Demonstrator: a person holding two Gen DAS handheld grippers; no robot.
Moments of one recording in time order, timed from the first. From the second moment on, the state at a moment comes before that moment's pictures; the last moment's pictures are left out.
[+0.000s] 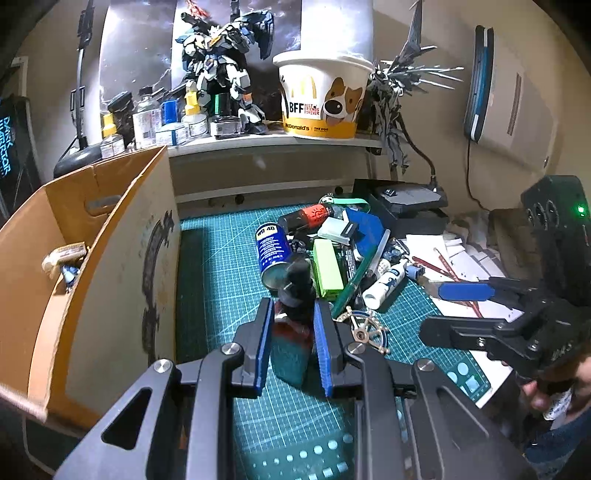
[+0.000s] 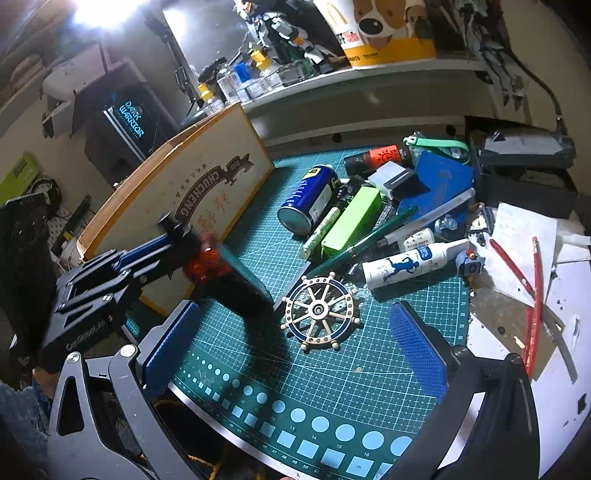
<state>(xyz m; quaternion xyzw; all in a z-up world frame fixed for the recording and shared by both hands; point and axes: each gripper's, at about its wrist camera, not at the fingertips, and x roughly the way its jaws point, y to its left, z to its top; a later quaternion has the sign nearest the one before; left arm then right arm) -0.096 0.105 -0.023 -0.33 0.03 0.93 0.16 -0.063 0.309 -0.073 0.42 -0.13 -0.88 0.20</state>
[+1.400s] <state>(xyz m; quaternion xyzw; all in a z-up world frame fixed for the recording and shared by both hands) -0.082 0.099 -0.068 -0.32 0.00 0.93 0.16 -0.099 0.302 -0.081 0.45 -0.15 -0.86 0.19</state>
